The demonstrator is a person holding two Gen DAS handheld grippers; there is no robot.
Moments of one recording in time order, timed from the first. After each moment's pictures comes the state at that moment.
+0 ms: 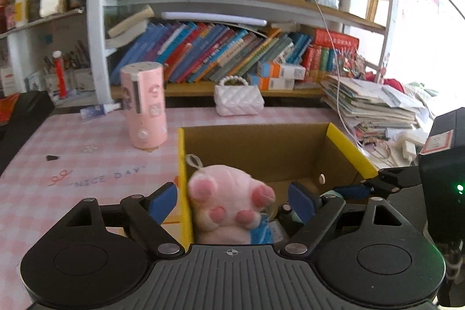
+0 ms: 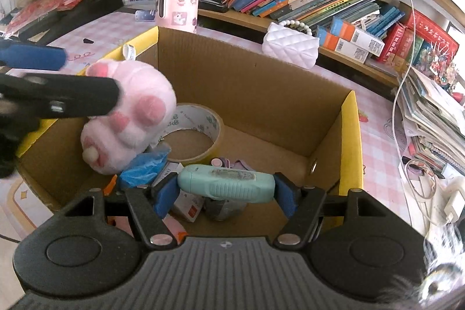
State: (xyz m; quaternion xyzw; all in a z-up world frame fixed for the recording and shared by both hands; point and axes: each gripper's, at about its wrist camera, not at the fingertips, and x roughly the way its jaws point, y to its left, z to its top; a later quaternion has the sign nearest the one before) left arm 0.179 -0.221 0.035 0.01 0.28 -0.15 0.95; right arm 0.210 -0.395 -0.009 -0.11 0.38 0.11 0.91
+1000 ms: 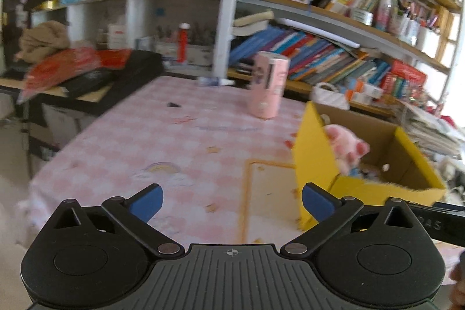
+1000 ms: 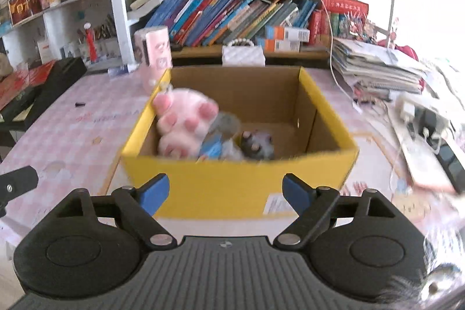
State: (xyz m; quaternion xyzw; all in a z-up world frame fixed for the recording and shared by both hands) left arm 0.052 -0.085 0.029 -0.06 0.28 0.01 0.96; right arm 0.062 -0.304 0.028 0.03 0.32 -0.05 0.95
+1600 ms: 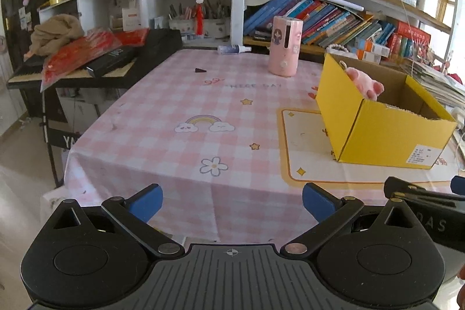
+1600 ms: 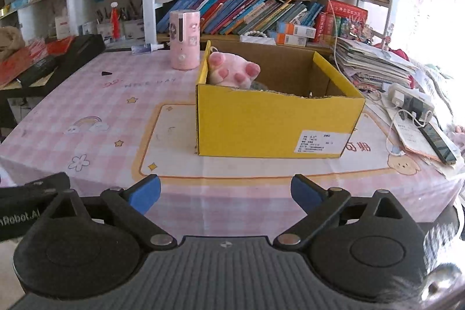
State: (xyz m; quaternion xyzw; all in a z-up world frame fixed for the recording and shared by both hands) left arm -0.004 -0.052 0.006 -0.02 0.33 0.01 0.94; right arm -0.016 -0.224 0.011 0.00 0.32 -0.06 0.95
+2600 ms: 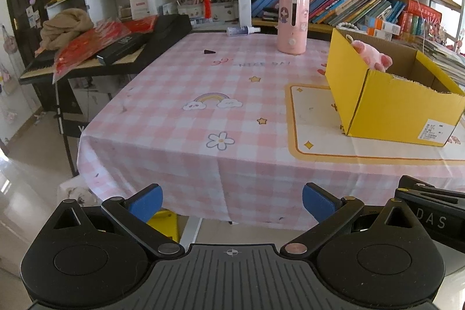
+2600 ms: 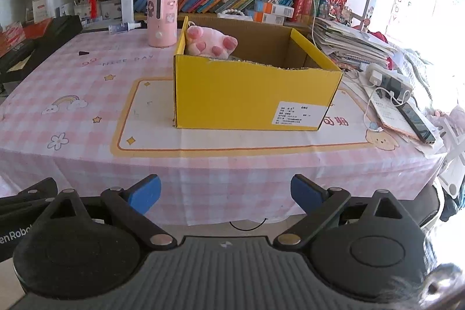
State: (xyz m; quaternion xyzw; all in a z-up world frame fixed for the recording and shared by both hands) left arm -0.012 -0.066 -0.005 0.01 0.37 0.04 0.93; right arm -0.025 -0.225 -0.001 -0.01 0.36 -0.11 0.93
